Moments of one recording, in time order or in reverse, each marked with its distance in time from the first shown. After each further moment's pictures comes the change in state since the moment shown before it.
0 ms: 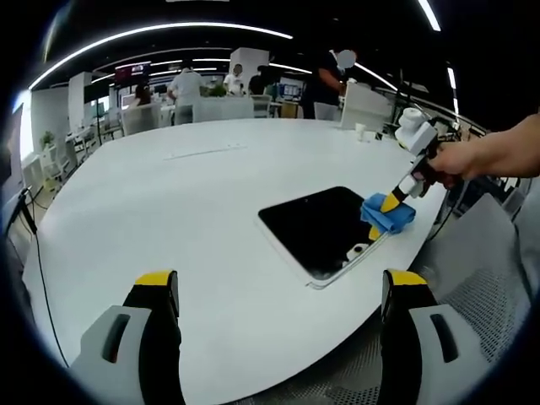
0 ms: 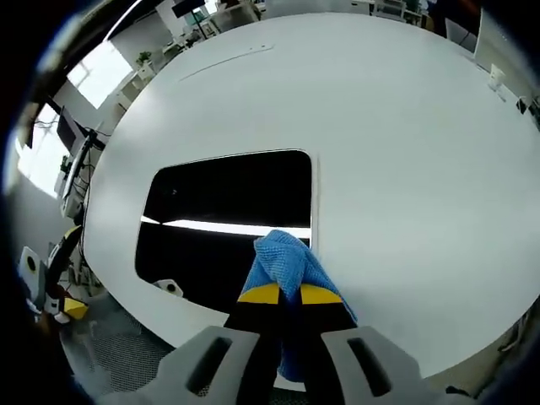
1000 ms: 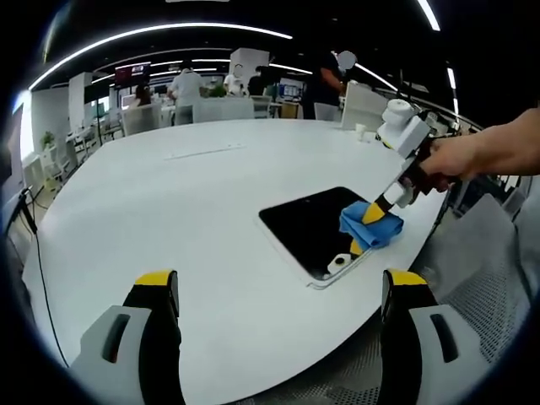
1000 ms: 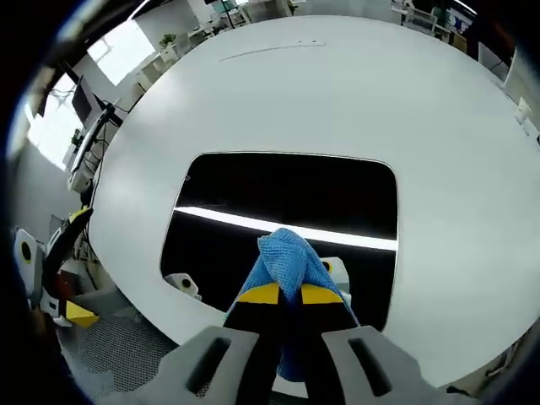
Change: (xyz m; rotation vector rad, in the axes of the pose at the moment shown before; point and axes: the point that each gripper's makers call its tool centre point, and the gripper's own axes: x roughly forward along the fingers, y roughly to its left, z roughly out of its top) left arm 0.000 0.003 0.001 -0.008 -0.007 0.005; right arm 0.011 0.073 0.003 -0.123 0.016 0.035
